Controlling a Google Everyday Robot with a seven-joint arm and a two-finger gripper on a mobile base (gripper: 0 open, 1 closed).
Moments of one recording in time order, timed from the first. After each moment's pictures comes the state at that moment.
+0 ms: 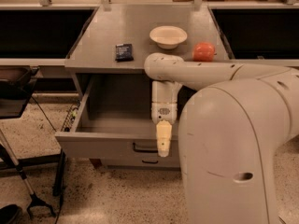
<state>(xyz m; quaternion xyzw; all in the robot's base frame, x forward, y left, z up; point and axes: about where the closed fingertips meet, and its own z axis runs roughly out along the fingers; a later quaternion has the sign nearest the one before) 0.491 -0.049 0.661 0.64 -0.69 -0.24 0.24</state>
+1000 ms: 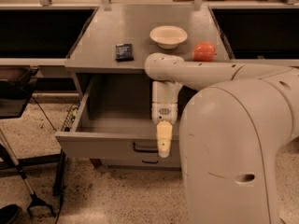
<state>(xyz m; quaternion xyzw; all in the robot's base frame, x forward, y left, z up) 0.487 -0.051 0.663 0.63 -0.69 -0.24 0.24</state>
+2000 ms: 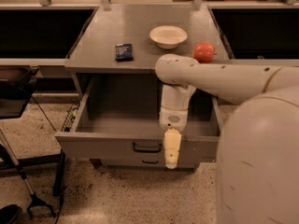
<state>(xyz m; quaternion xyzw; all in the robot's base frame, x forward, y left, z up) 0.465 -0.063 0.671 0.65 -0.71 -0.23 0.17</state>
